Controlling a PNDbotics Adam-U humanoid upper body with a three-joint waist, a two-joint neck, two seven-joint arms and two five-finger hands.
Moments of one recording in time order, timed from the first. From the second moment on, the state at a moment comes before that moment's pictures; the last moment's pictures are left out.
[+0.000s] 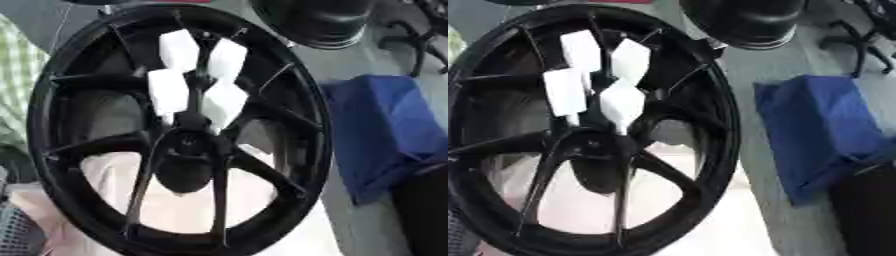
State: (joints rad) left arm -0.20 0.56 0.05 -1.98 0.18 -0.09 0.34; right arm -0.62 -1.23 -0.05 -1.86 -0.02 -0.21 0.54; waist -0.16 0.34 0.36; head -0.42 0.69
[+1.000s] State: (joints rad) left arm -0.20 0.56 0.05 -1.98 0.18 -0.09 0.34; right arm -0.60 -1.24 -0.03 -1.90 0.02 -0.22 0.56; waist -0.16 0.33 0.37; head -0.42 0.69
